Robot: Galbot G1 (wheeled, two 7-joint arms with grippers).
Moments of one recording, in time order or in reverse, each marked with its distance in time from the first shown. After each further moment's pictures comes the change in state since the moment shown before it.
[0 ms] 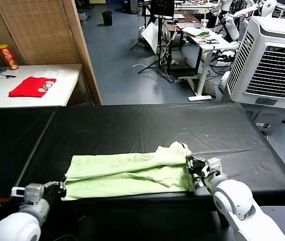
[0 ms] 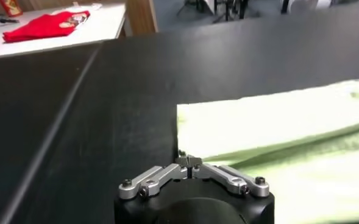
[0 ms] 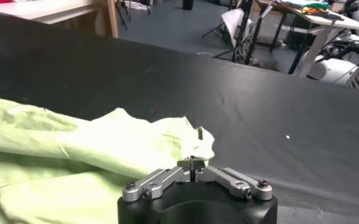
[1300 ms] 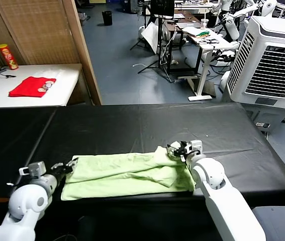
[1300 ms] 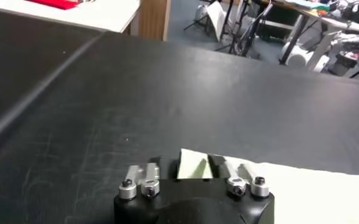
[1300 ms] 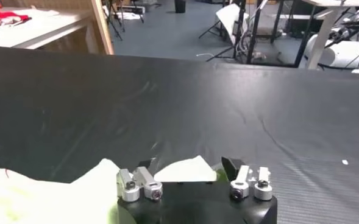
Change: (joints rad) left arm -0.330 -0.085 0.061 0.354 -0.206 -0.066 0.043; right arm 0.290 0.247 -0.128 -0.376 -0.059 0.033 0.033
